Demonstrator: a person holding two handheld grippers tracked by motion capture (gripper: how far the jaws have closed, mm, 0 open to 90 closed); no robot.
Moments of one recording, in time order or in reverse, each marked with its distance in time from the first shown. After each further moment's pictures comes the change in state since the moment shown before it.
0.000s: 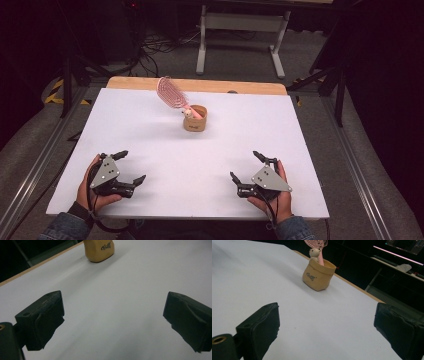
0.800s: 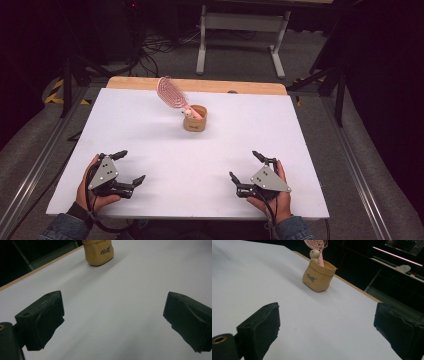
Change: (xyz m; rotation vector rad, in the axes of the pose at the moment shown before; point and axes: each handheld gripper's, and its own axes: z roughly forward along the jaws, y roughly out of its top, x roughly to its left) left arm -0.002 0.001 -0.002 -0.020 0.004 0.002; right arm 0.002 0.002 0.000 -0.003 -0.004 -0.003
